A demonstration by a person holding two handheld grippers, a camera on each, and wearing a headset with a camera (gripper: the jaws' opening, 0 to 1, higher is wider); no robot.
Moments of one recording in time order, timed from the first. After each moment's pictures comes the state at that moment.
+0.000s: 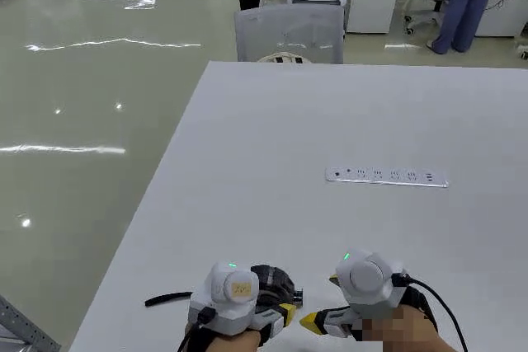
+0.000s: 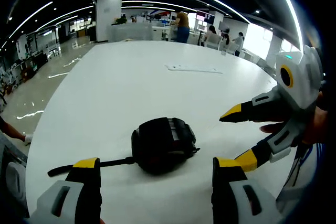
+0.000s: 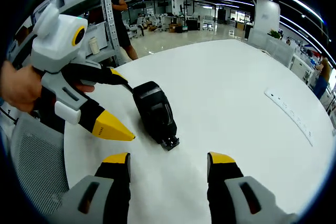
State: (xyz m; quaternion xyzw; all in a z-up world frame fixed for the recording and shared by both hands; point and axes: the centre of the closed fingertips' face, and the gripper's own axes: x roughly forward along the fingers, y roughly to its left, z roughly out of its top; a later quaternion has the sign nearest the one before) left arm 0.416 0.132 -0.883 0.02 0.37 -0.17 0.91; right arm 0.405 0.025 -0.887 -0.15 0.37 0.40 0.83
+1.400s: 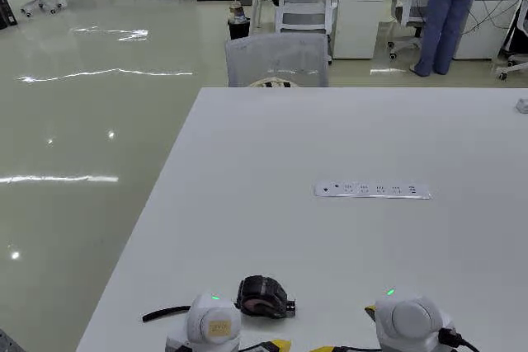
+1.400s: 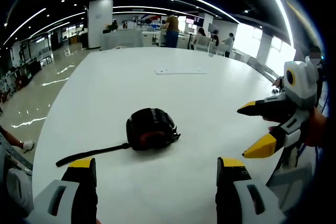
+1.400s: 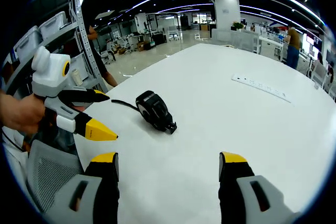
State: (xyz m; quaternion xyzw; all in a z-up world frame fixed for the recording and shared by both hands) left arm 0.362 0.136 -0.850 0.03 0.35 -0.20 0.91; right arm 0.343 -0.016 -0.843 -0.04 0.35 0.29 0.89
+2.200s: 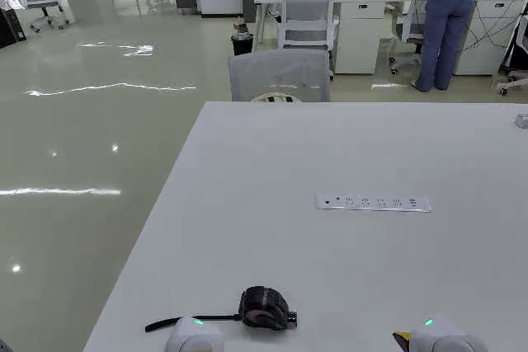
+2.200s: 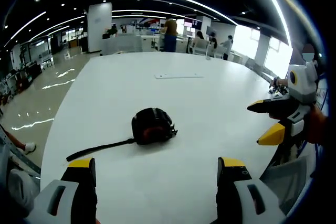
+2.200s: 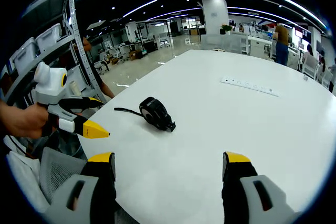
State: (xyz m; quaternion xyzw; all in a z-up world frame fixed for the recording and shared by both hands) left arm 0.334 0.155 -0.827 0.03 0.34 -0.21 0.92; right arm 0.306 -0.033 -0.811 -0.01 0.33 0.26 0.91
